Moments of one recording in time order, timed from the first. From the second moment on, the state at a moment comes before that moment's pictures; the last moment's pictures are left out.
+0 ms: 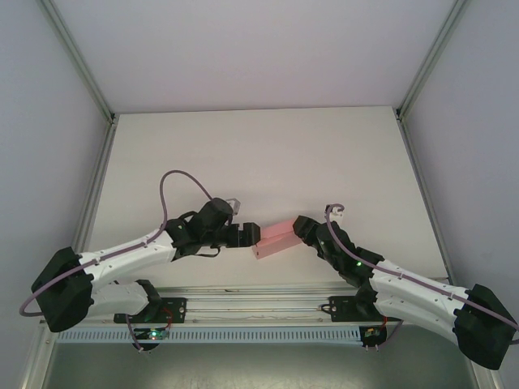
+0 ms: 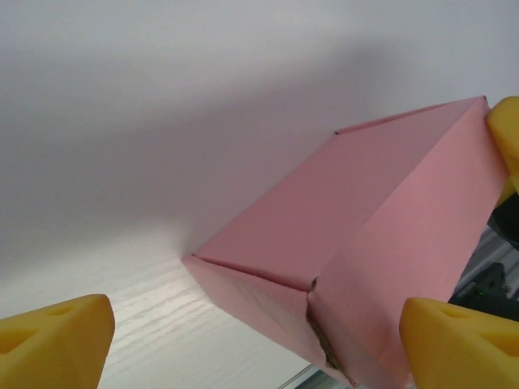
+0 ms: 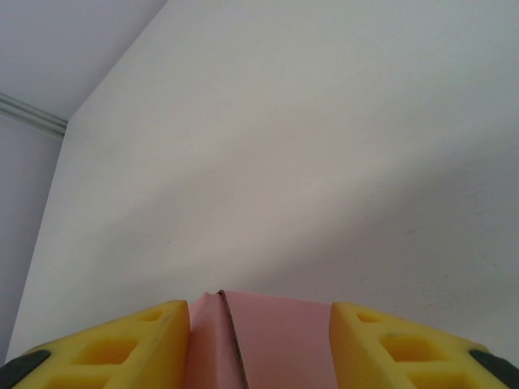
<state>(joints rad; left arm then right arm) -0.82 1.21 0.66 -0.26 0.23 -0.86 0.83 0.83 0.23 0.06 0.32 1.07</state>
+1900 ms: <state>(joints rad) -0.77 1.42 0.62 0.16 0.38 -0.82 0.68 0.66 0.07 0.22 0.19 0.90</state>
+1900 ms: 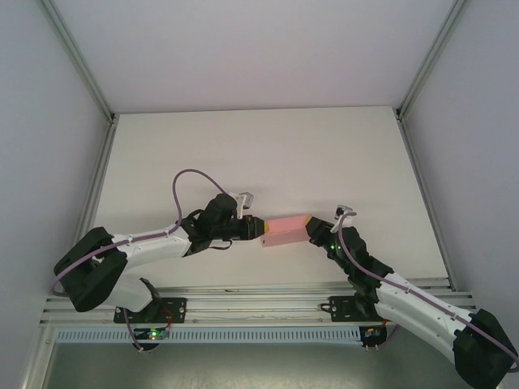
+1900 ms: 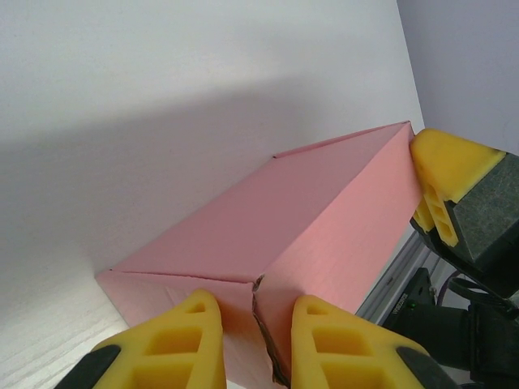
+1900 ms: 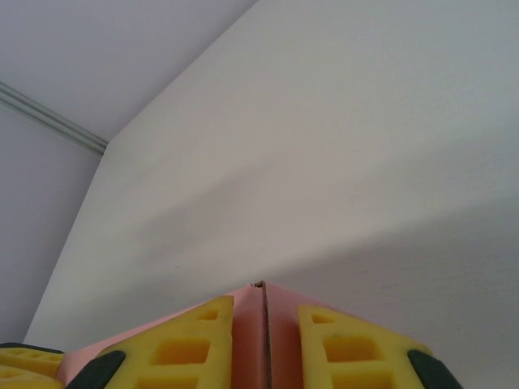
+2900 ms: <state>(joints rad) -0.77 1.42 0.78 -0.17 0.26 -0.61 0.68 0.71 0.24 -0.09 0.15 0.85</state>
